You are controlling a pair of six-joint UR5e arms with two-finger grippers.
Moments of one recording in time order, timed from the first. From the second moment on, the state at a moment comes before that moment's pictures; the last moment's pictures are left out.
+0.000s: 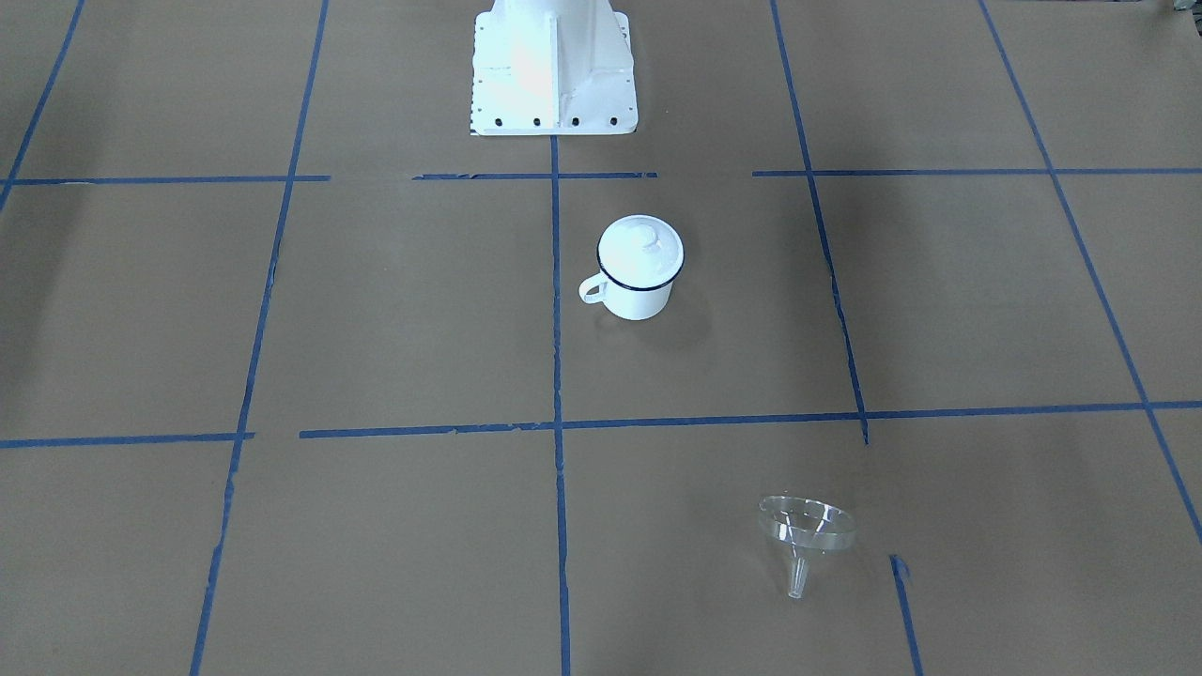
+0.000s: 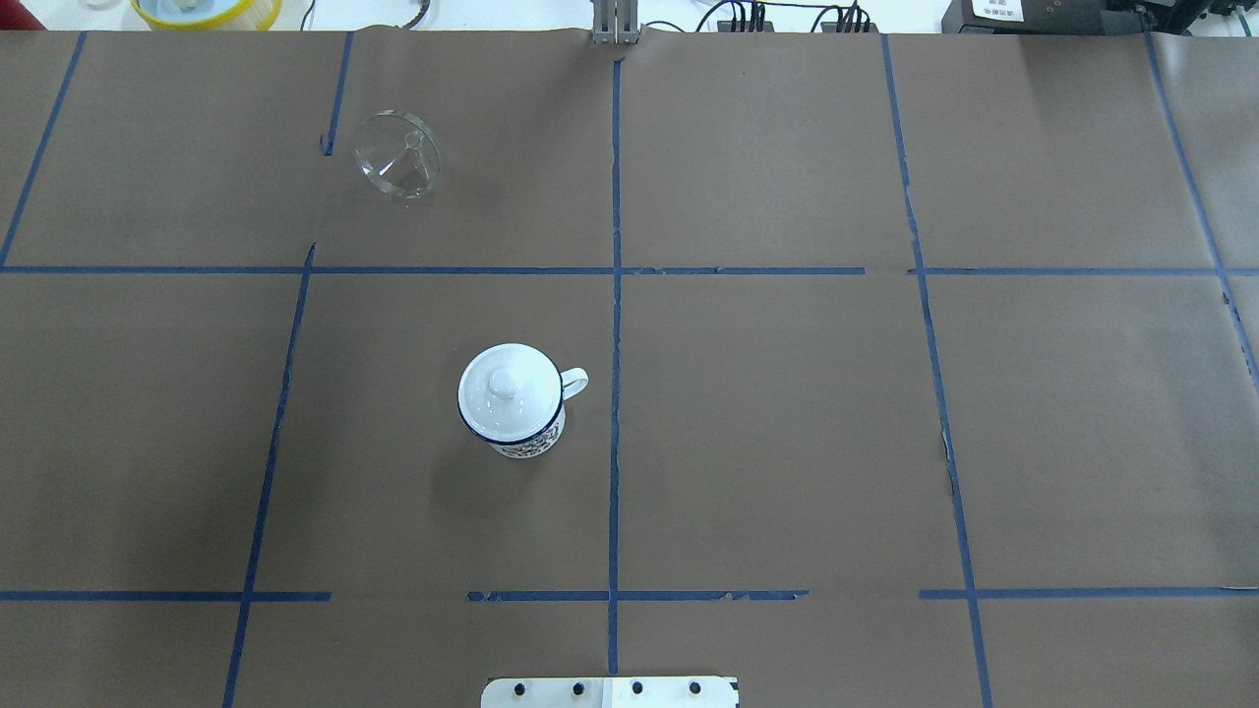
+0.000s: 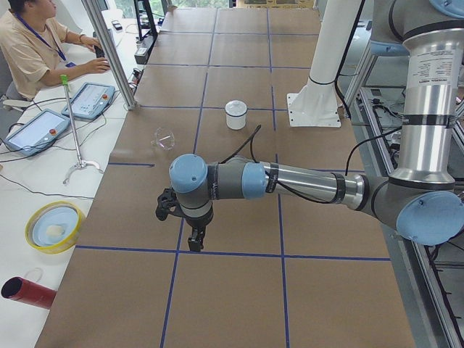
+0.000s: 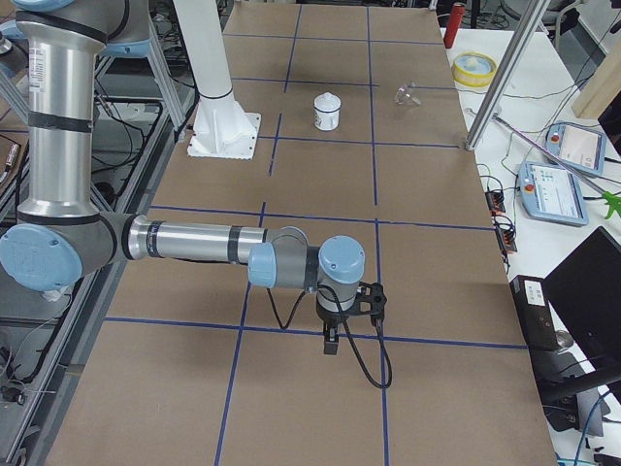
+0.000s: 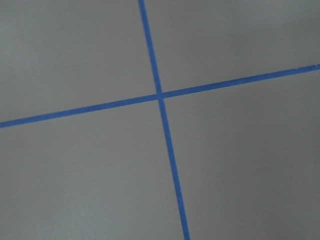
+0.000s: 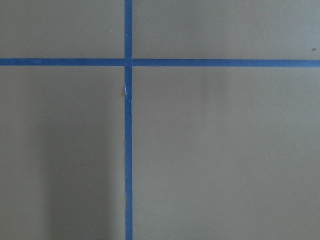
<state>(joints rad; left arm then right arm) -1.63 -1.56 -1.72 -1.38 -2.35 0.22 1.57 -1.68 1.66 -1.57 2.29 0.01</state>
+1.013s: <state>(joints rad) -1.63 -1.56 -1.71 -1.39 -2.36 0.22 1.57 -1.68 1.66 -1.57 2.29 0.01</state>
